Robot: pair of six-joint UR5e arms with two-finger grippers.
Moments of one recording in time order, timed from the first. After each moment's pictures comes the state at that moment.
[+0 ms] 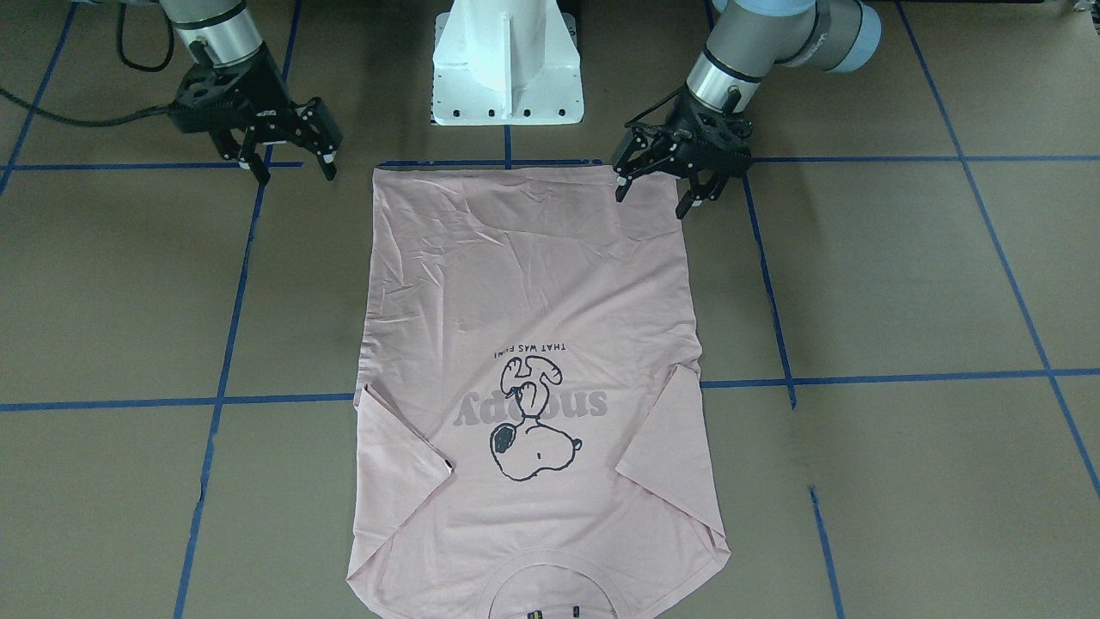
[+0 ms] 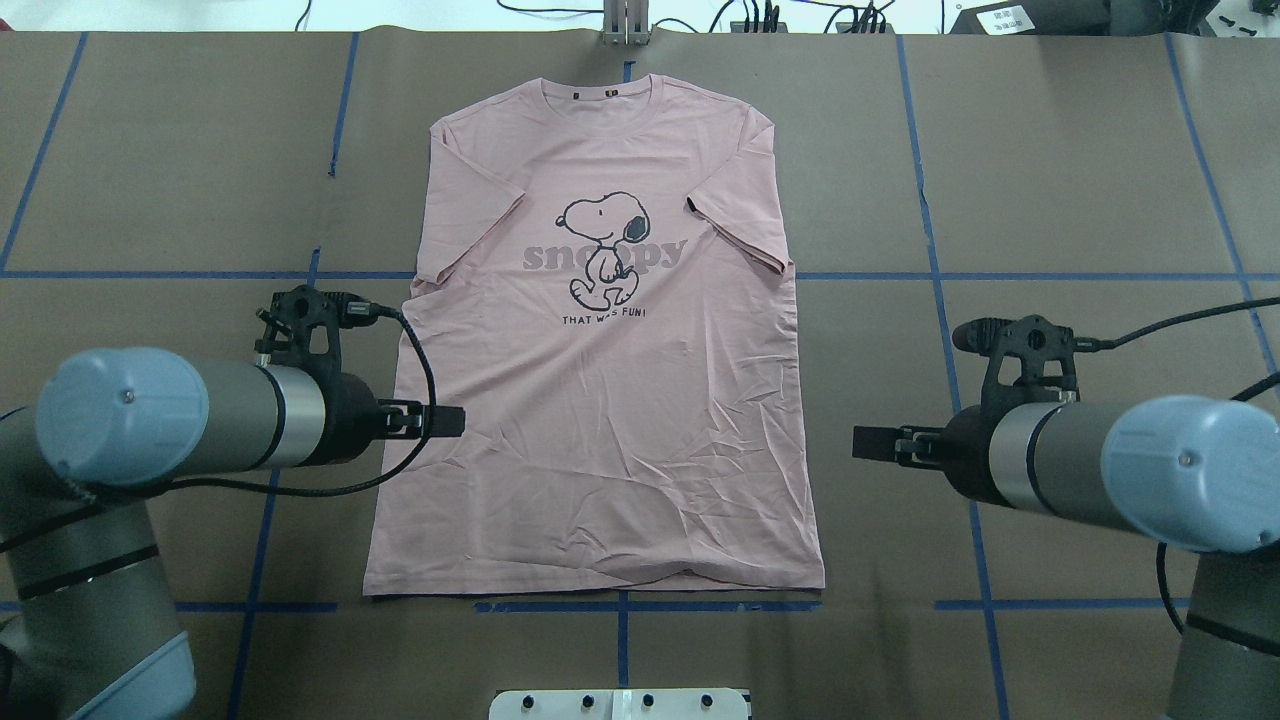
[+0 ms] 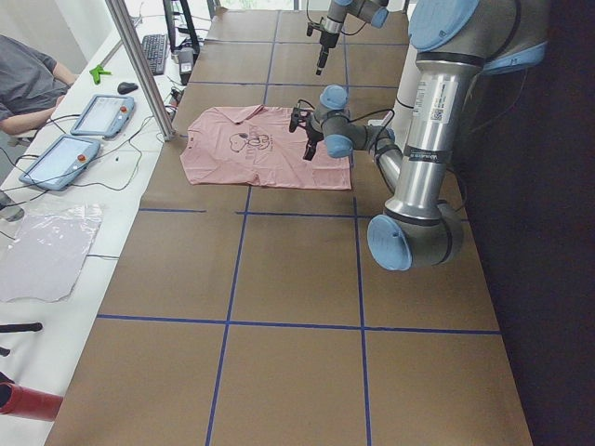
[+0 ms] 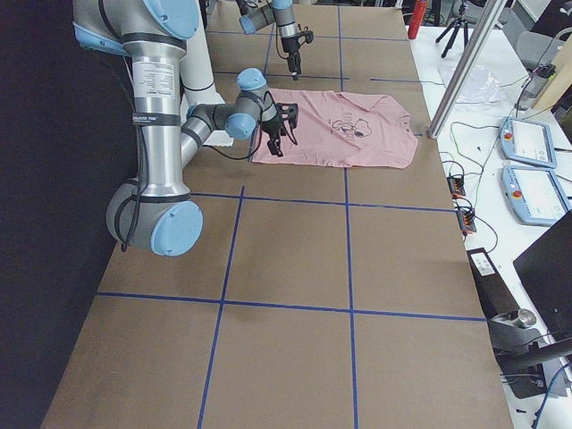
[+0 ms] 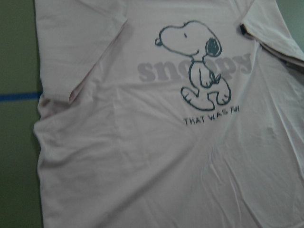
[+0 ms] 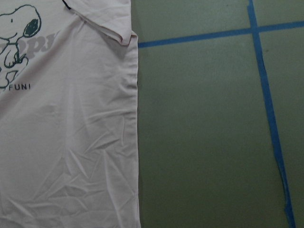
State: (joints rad) left arm -0.43 -1.74 -2.05 -2.03 -1.69 -1.28; right arm 0.37 -1.57 2.27 -1.32 1.57 1.41
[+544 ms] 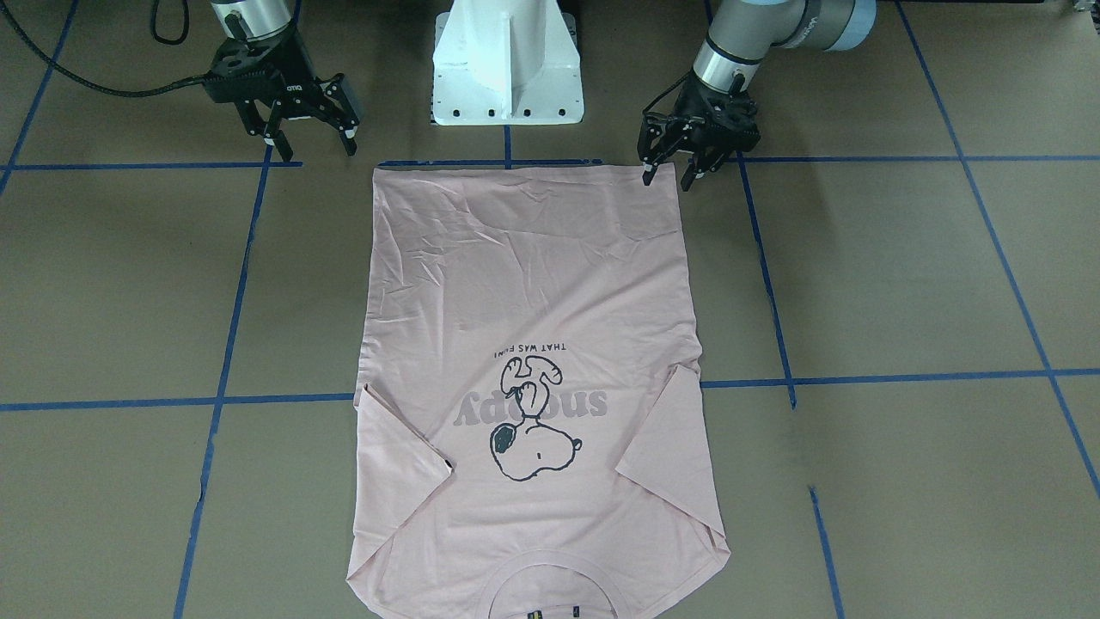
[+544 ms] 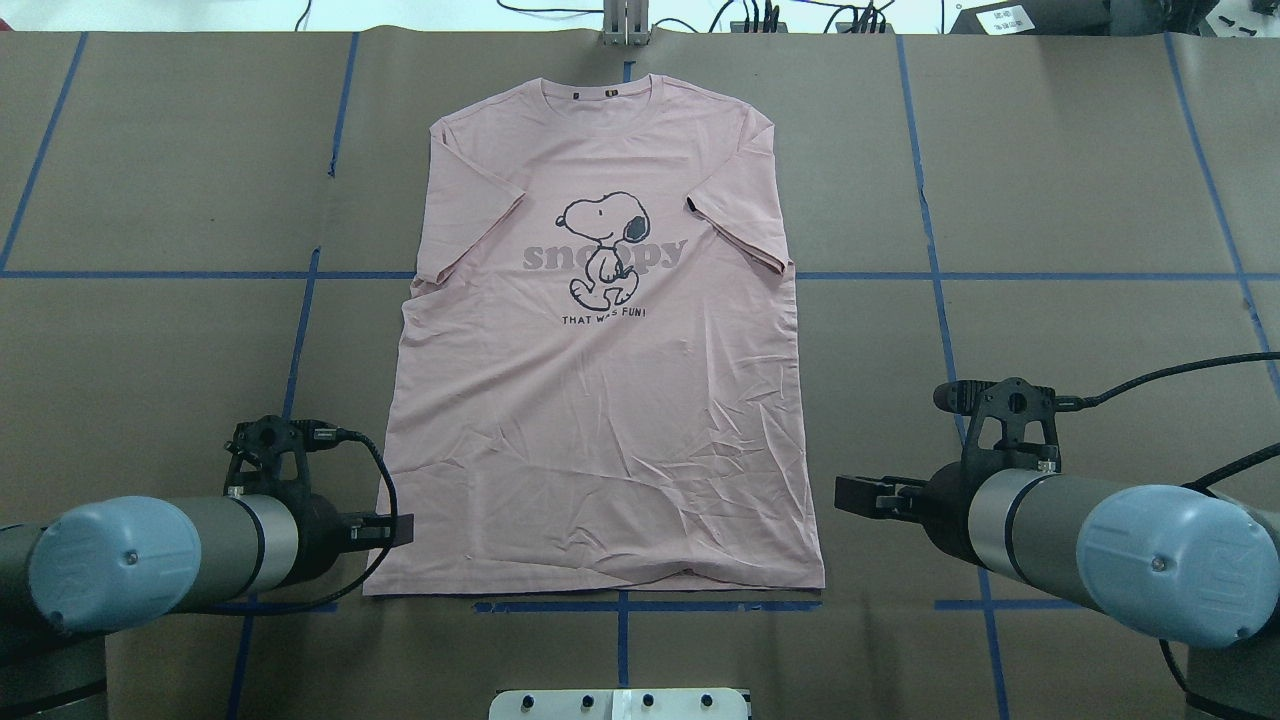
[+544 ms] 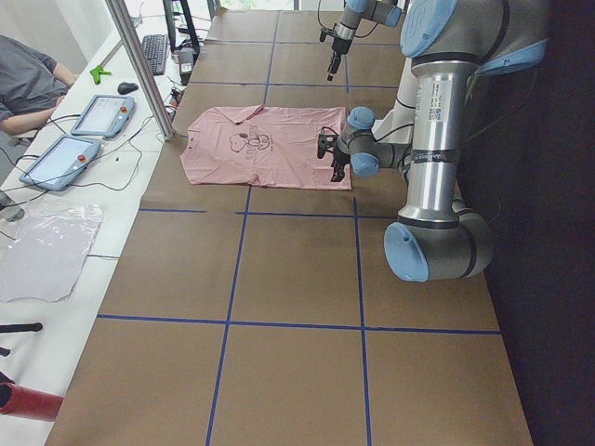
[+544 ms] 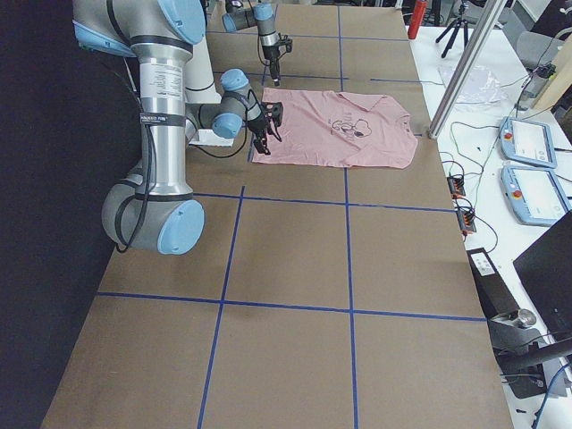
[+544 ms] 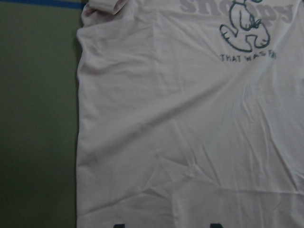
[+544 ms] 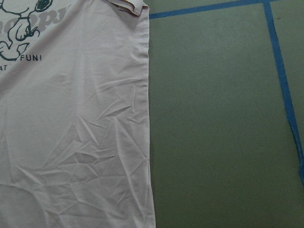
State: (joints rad) left arm -0.26 -1.61 -2.07 -2.04 -1.57 -1.42; right arm 0.28 -1.59 2.29 -1.32 1.48 1.45
